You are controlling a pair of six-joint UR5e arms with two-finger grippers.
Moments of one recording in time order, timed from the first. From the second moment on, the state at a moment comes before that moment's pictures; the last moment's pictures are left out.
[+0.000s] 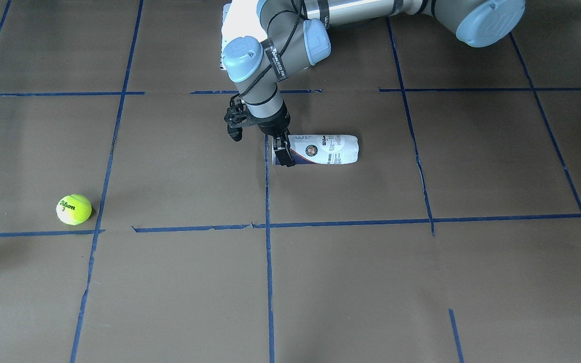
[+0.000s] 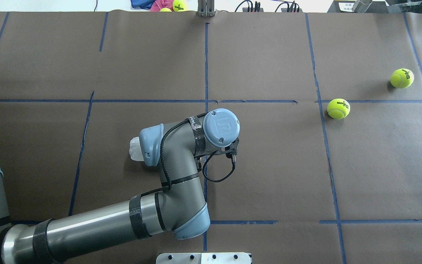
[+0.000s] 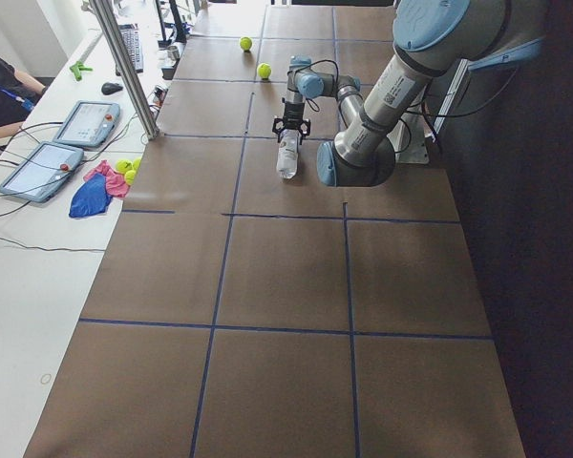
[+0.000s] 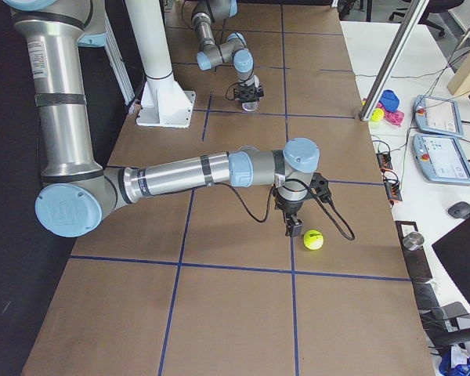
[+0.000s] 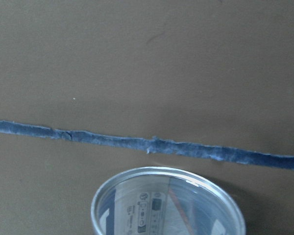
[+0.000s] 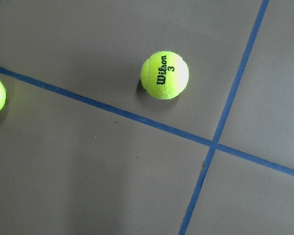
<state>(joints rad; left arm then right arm) -0.39 -2.51 -1.40 -1.32 -1.63 0.24 1.47 -1.48 1.71 -1.69 2.32 -0.19</state>
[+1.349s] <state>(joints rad) -0.50 -2.52 -1.59 -1.37 -1.69 0.21 1.47 -1.48 1.71 -1.69 2.32 -0.19</state>
